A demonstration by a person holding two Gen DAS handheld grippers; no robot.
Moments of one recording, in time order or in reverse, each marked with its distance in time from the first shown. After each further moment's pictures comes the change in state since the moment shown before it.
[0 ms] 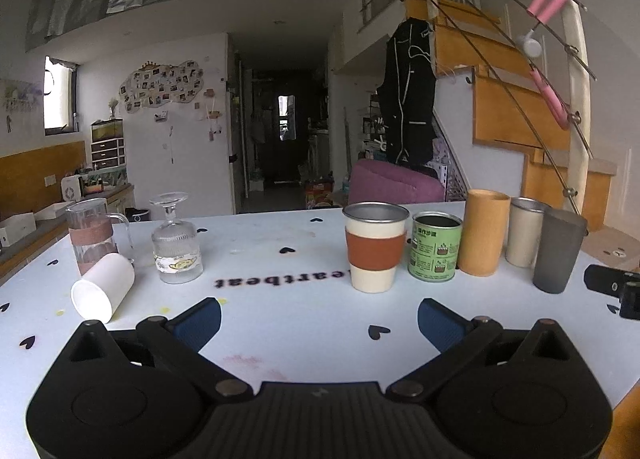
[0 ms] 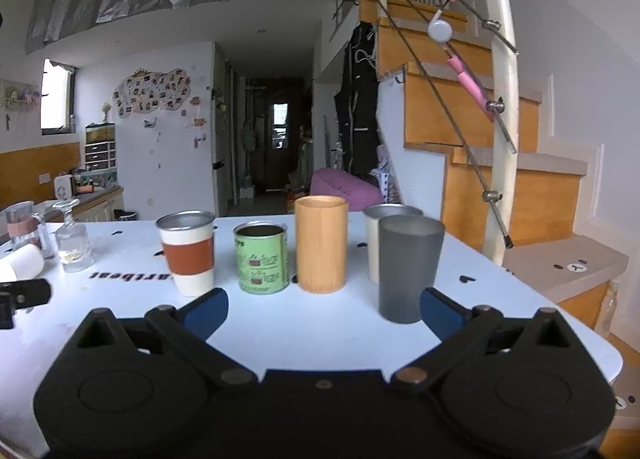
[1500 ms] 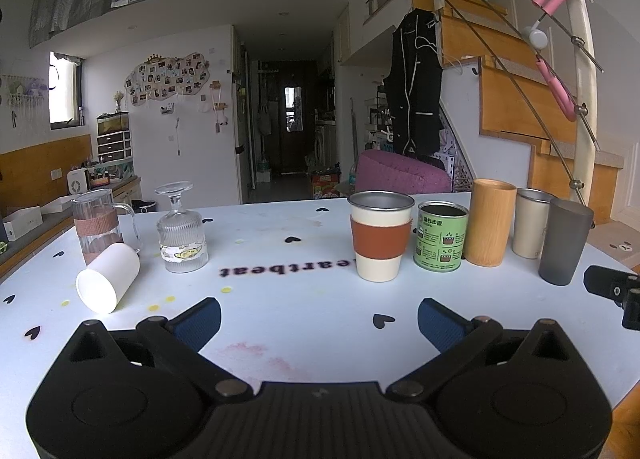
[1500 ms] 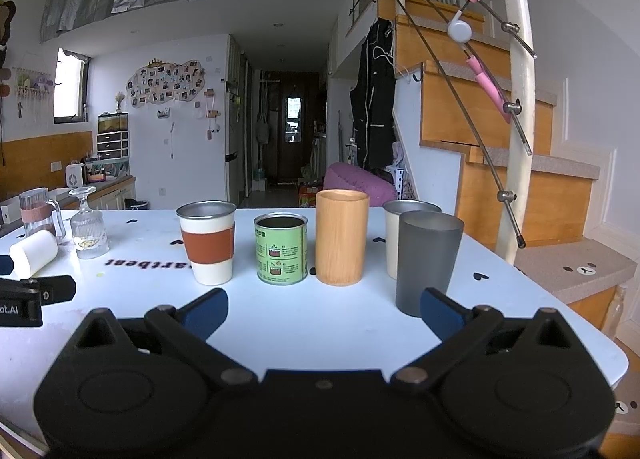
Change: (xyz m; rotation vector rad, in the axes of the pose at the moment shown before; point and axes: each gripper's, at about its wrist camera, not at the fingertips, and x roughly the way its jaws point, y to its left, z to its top) left arm 0.001 -0.002 -0.005 -0.002 0.026 0.025; right arm -0.005 0.013 -0.002 -0.032 0.013 0.025
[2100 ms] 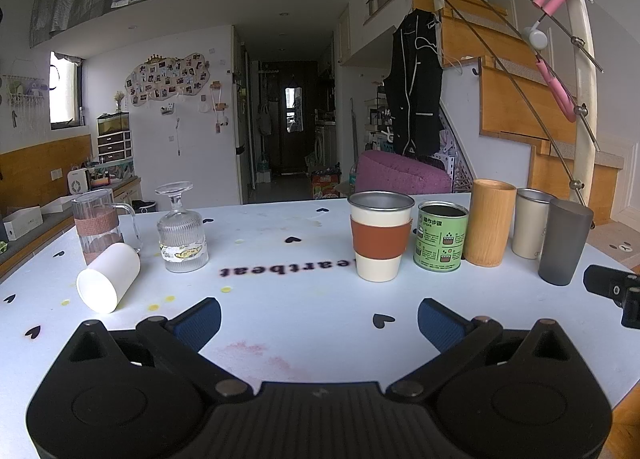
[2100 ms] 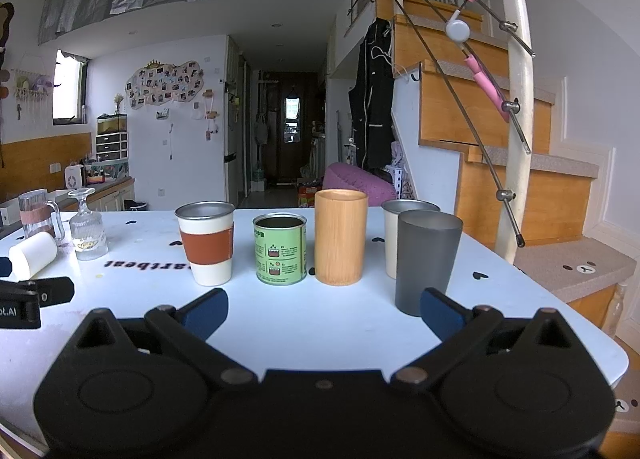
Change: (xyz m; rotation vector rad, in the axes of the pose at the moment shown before) left arm 0.000 0.000 0.000 0.000 -0.002 0.000; right arm 0.000 -0.001 -0.001 0.003 -0.003 -0.001
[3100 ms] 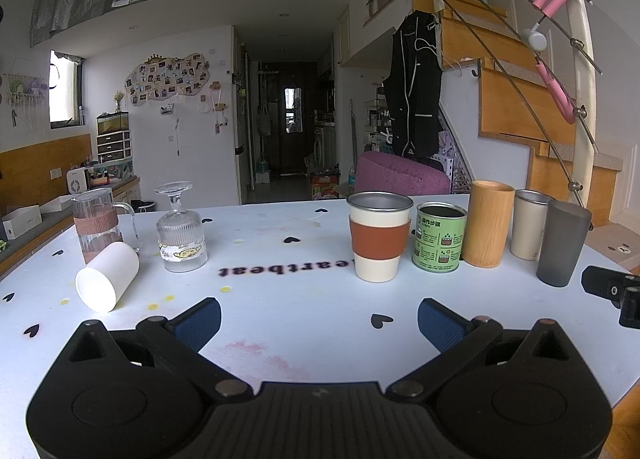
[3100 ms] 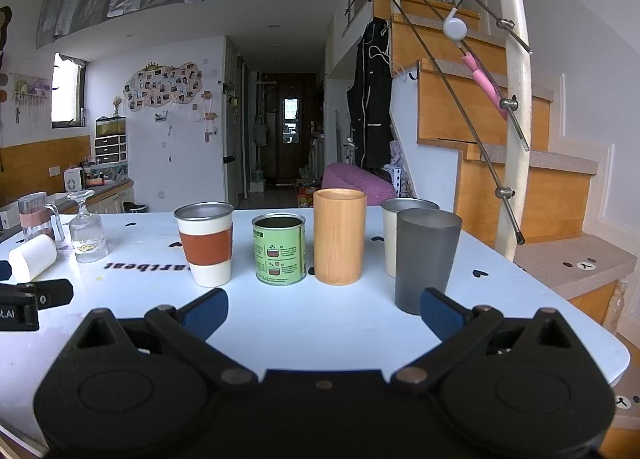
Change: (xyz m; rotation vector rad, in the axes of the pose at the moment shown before) left arm 0.000 -0.001 0.000 -0.002 -0.001 -0.001; right arm -0.001 -0.001 -0.002 0.011 0.000 -0.002
